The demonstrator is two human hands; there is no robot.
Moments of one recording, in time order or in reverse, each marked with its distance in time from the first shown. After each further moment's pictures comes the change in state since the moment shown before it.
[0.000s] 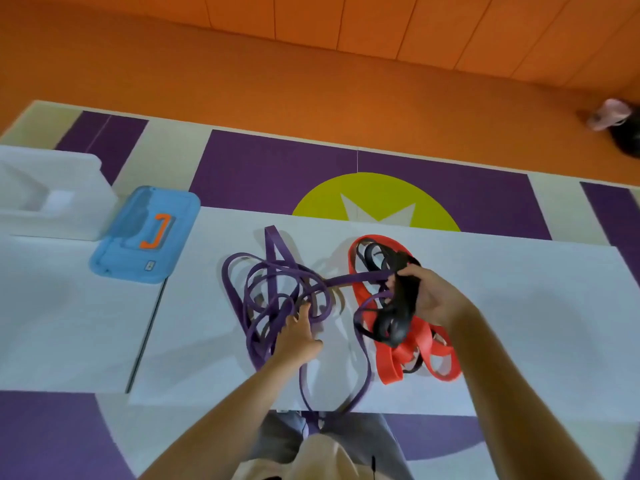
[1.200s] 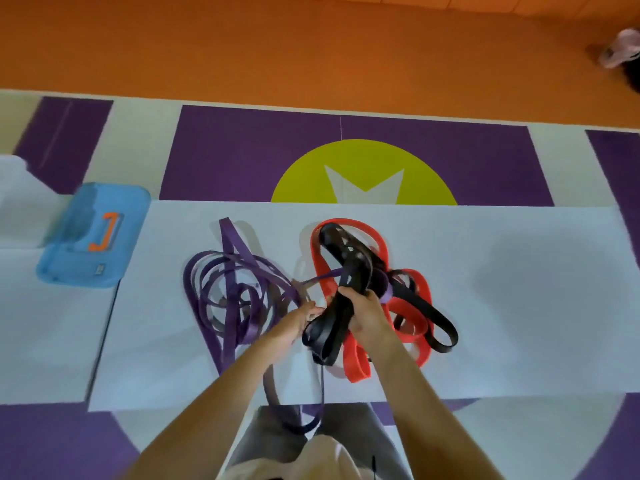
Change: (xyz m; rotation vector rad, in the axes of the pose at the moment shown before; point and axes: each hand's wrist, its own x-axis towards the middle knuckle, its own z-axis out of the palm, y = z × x) left_hand 0.017 0.096 0.032 -0.721 -0.315 -0.209; right_hand 0.056 0.076 -0.015 0.200 0.104 -0.083
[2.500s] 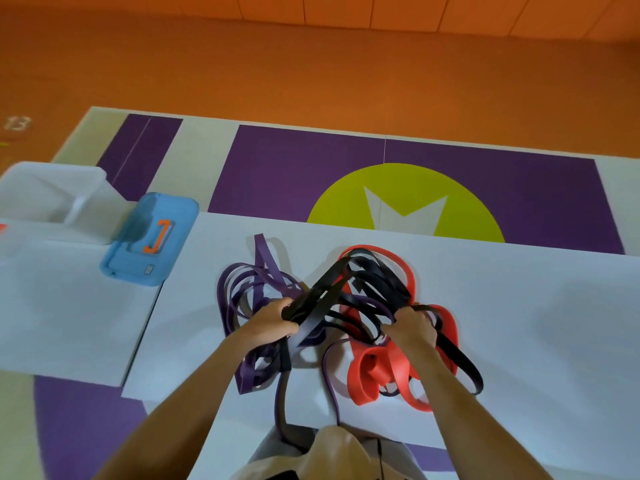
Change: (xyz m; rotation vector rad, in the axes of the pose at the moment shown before) left_hand -0.044 0.034 -0.084 0.606 0.207 0.119; right_hand 0.055 -0.039 -0.051 -1.589 0.213 -0.286
